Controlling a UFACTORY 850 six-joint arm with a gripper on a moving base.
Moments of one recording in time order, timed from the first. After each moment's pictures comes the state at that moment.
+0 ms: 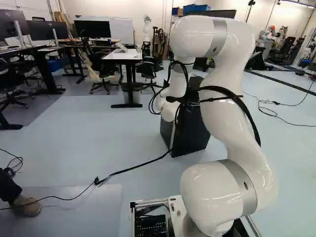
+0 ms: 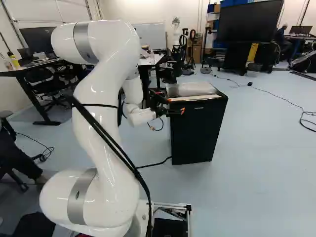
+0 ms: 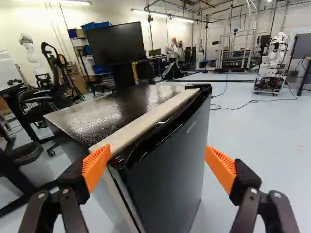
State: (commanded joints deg) arm 1.7 -35.7 -44.7 47.0 77.5 0.0
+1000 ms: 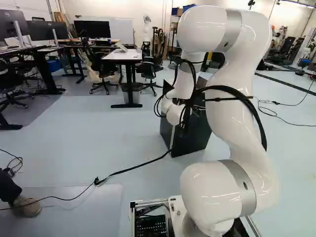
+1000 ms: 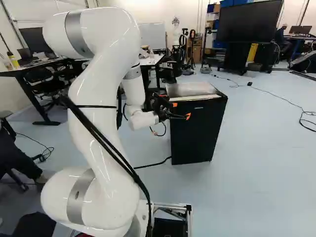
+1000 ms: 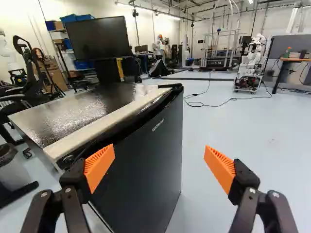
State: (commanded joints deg) arm -0.1 -31.0 -37.5 48.7 78.0 0.0
